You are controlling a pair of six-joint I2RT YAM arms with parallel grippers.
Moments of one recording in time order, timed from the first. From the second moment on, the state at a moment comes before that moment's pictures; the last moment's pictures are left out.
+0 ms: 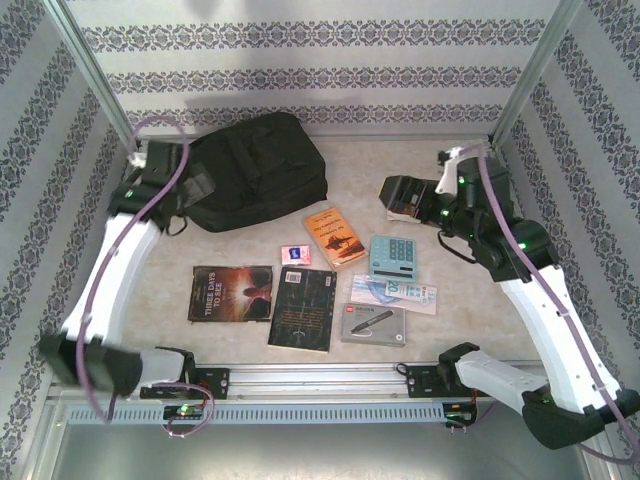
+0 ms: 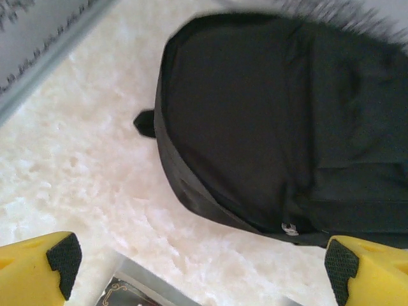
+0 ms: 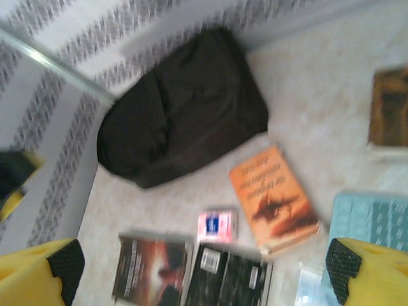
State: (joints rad) left arm -0.10 1.37 1.43 -0.96 -0.29 -0.65; right arm 0.40 1.04 1.38 -0.90 -0.19 0.64
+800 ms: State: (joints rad) left arm 0.11 1.73 1.37 -0.72 0.00 -0.72; right arm 0.38 1.04 1.18 -1.05 -0.41 0.78
